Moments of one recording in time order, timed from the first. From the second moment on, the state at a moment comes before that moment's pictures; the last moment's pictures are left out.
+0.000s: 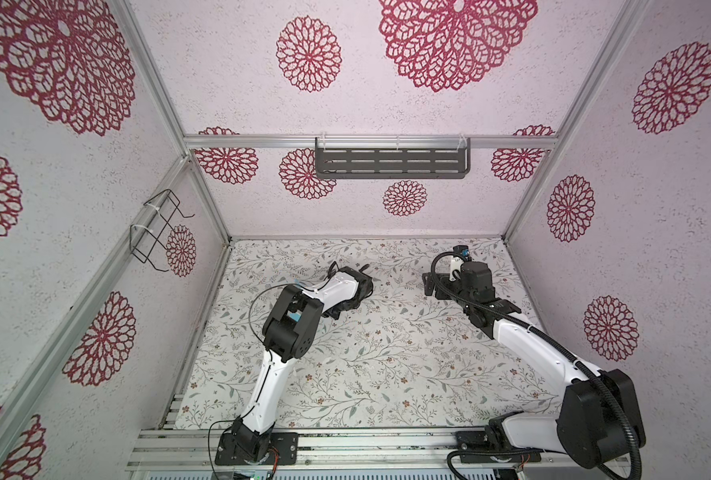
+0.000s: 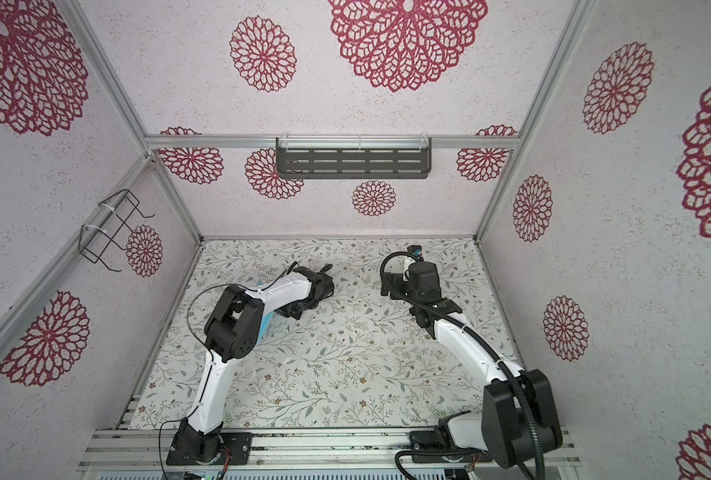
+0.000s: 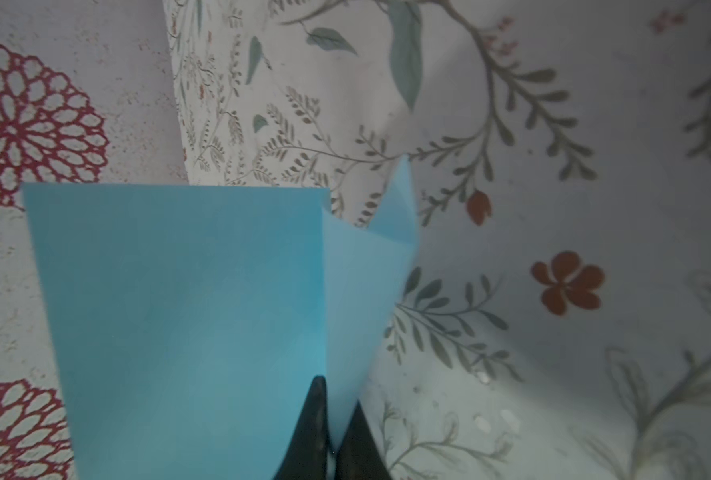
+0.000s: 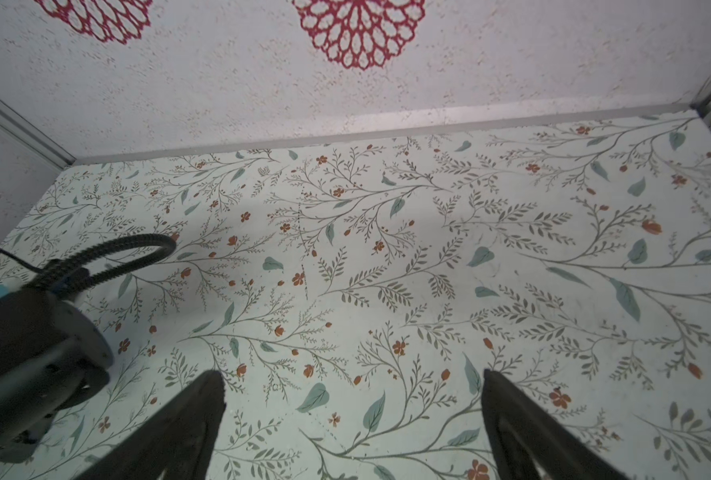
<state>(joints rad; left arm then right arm) -0.61 2.34 1.77 -1.30 -0.85 -0.55 0.33 1.32 0.88 -0.09 0.03 0.28</state>
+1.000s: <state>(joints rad) -0.75 2.07 1.60 -0.92 -0.16 -0.59 0.32 1.32 0.79 0.03 -0.11 0.48</state>
